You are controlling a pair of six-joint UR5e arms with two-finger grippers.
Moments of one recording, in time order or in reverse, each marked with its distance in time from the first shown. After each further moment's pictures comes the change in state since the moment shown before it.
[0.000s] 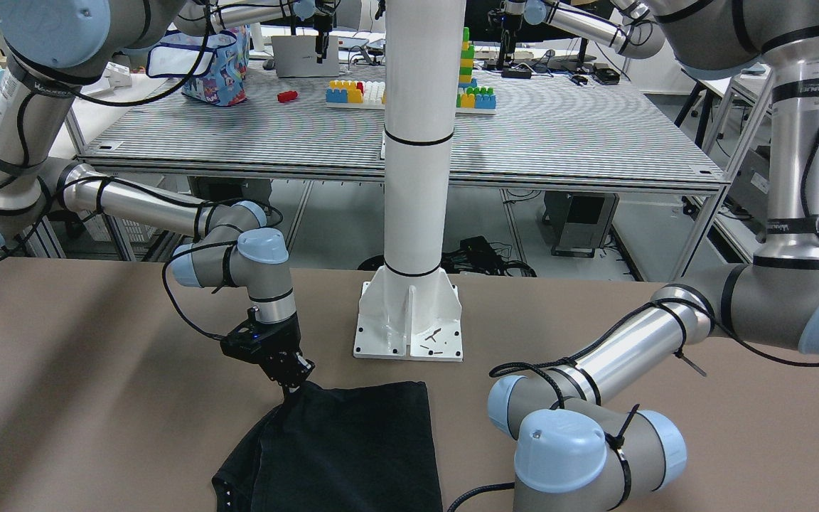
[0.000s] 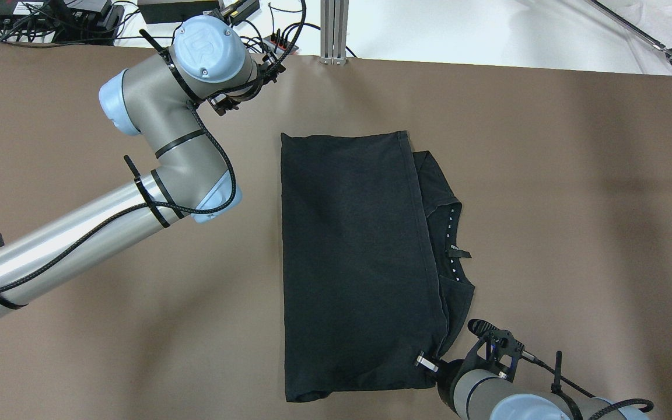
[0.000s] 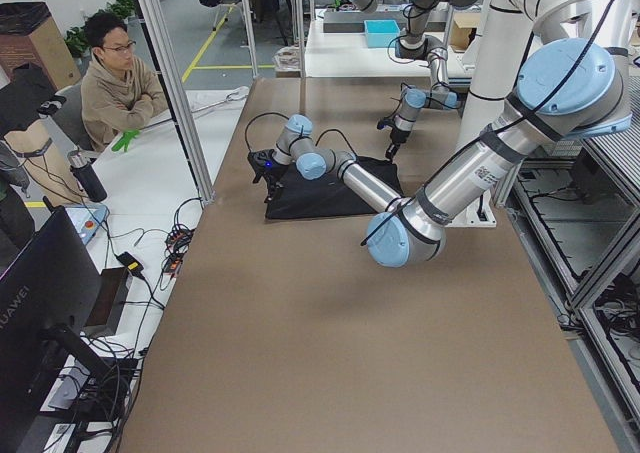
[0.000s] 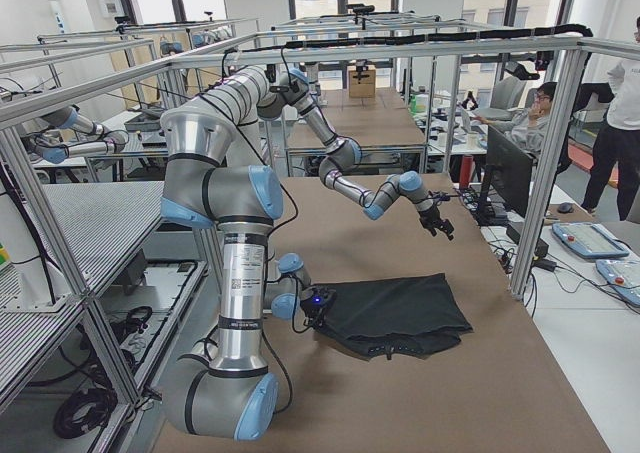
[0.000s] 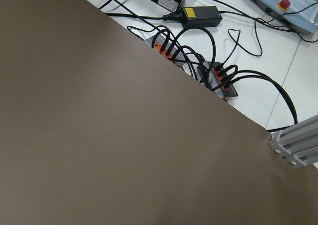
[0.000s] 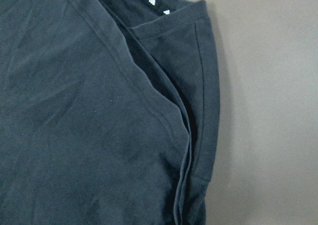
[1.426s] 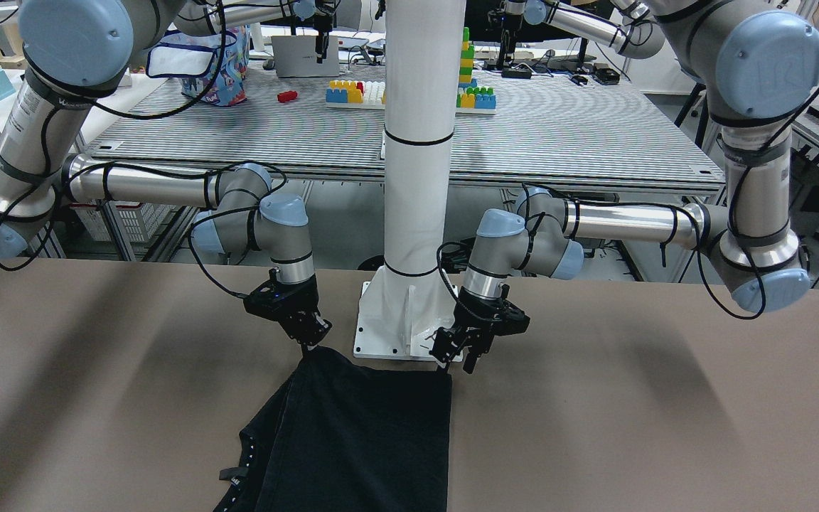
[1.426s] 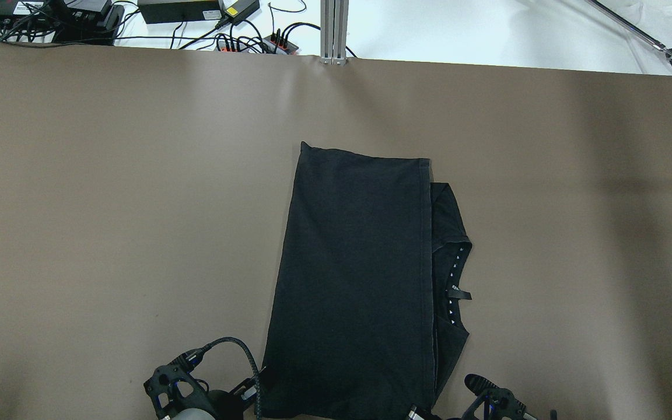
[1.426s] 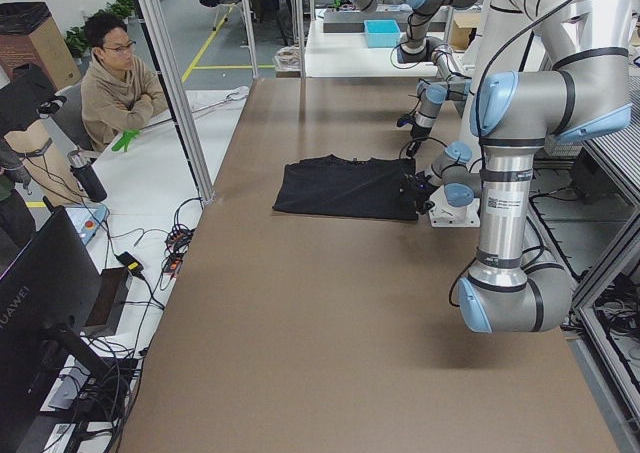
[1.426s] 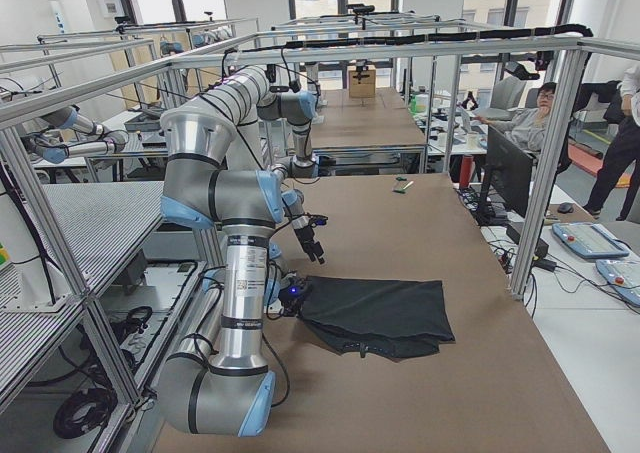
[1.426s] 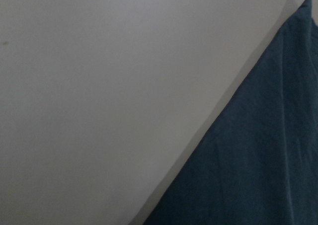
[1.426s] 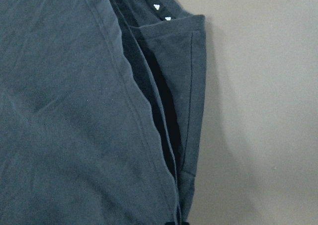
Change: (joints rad) left arm 0.830 0.588 -0.772 0.105 0.492 -0.489; right arm -0.178 -0.008 0.122 -0.157 -0.086 0.160
